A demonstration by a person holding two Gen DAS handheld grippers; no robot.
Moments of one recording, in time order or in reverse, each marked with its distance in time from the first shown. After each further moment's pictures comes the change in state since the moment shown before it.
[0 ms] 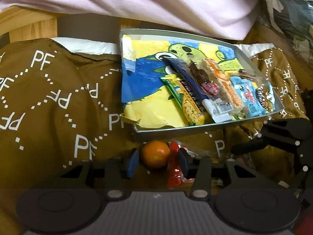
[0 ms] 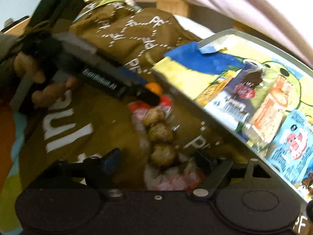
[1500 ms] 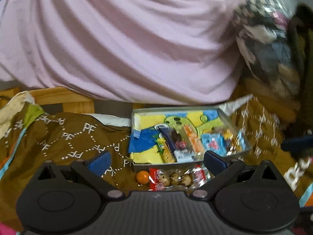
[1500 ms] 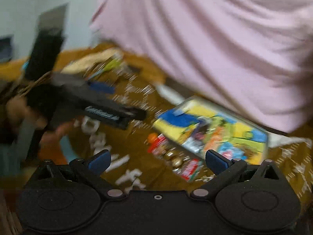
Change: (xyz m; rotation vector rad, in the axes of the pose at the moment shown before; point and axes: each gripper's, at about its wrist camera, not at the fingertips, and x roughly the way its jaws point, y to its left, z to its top) left arm -0.161 -0.099 -0.045 0.056 -0.402 0.186; right arm -0.184 0.133 -0.015 -0.031 -0.243 -0.281
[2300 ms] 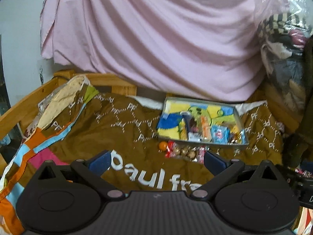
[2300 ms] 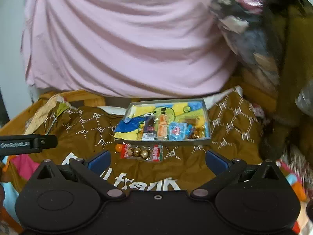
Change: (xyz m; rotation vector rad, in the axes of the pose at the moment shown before) left arm -0.153 -0.034 0.037 -0.200 0.135 0.232; right arm -0.136 0.019 -0.003 0.501 -0.059 -0.350
